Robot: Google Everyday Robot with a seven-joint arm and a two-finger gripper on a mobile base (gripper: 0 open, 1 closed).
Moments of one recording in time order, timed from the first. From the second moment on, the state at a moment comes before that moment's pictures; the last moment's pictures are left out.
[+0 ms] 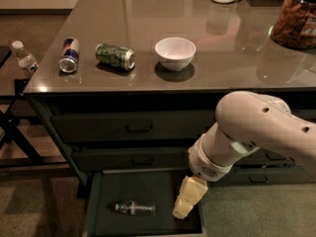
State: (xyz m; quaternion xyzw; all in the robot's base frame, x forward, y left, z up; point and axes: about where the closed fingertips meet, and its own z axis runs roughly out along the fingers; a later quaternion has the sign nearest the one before) arm 0.386 -0.076 0.712 -0.56 0.80 0.16 0.12
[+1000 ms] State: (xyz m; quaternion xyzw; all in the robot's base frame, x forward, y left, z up) arm 0.367 -0.002 0.566 -0.58 0.77 0.26 0.04
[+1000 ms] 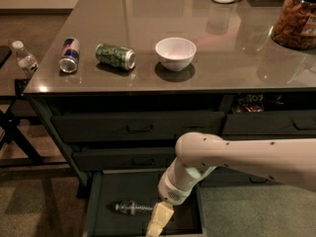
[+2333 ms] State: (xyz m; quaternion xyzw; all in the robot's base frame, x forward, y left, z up) arm 0.386 0.003 0.463 -0.53 0.80 0.28 0.03
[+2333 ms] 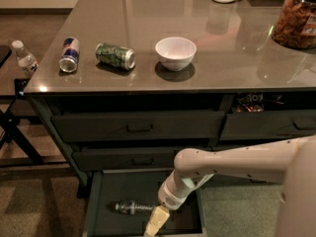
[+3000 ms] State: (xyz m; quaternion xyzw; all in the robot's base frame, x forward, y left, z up) arm 0.404 0.000 0.415 -0.50 0.82 0.28 0.03
